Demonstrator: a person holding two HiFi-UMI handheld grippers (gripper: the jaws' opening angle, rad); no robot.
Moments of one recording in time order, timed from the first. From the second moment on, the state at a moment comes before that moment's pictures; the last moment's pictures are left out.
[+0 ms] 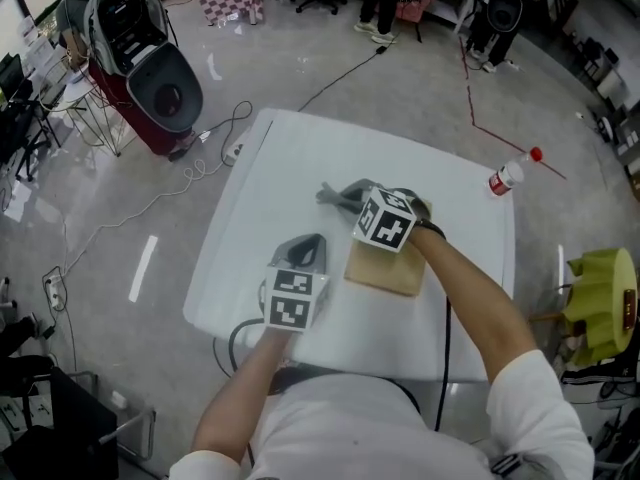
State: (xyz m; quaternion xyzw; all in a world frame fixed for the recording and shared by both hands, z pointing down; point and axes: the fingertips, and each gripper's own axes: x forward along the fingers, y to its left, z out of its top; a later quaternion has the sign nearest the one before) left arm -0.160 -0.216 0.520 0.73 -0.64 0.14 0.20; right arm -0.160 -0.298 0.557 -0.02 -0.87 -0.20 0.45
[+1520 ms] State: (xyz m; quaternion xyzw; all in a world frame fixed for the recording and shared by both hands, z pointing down) left arm -0.206 -0.167 0.512 0.72 -0.65 0.13 0.21; right arm -0.141 -0.146 0.538 -0.04 -0.90 -0.17 0.41
